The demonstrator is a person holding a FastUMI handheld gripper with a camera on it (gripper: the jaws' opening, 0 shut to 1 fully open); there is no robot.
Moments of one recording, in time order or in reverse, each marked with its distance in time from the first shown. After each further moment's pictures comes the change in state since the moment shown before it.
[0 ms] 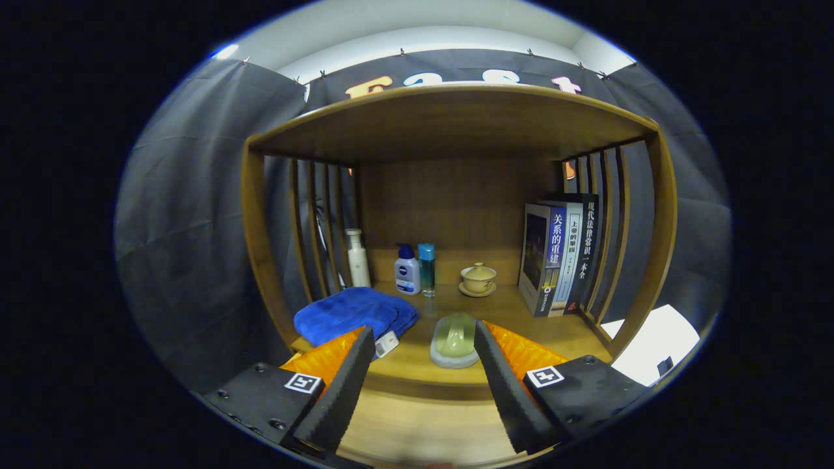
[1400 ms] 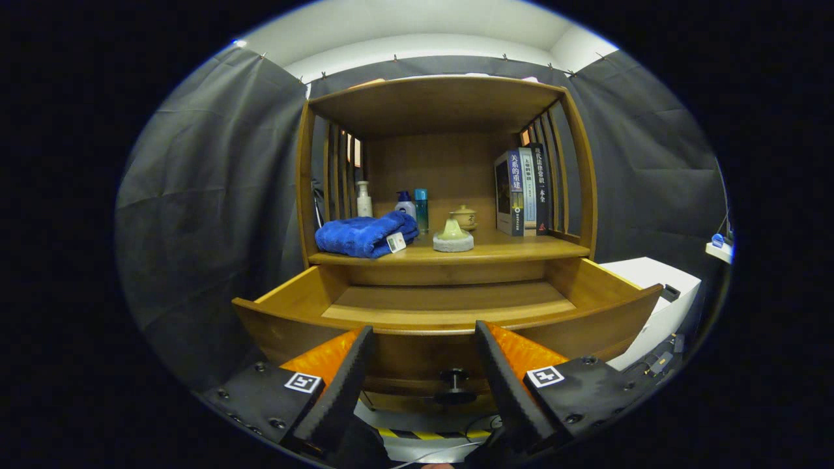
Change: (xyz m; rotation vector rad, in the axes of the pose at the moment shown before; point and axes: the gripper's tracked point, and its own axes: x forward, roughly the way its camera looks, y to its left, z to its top) arm -0.113 0.011 -0.188 0.007 -0.028 -0.117
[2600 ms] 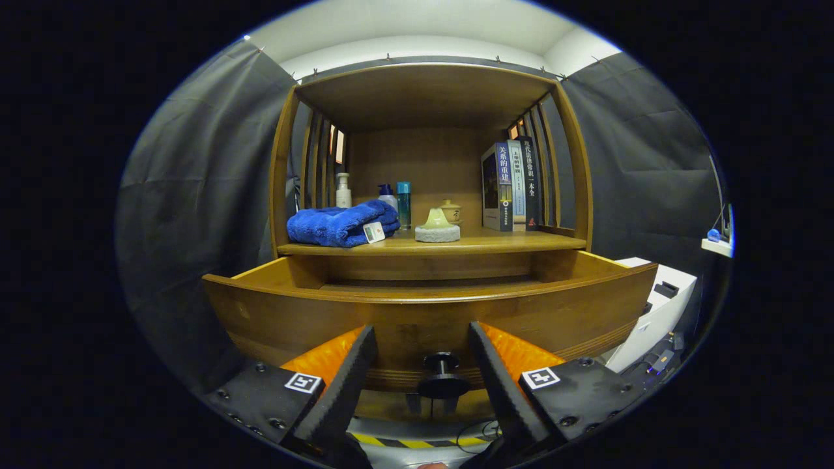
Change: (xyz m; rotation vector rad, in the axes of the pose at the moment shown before) arm 0.050 -0.017 -0.014 -0.020 -0.044 -0.071
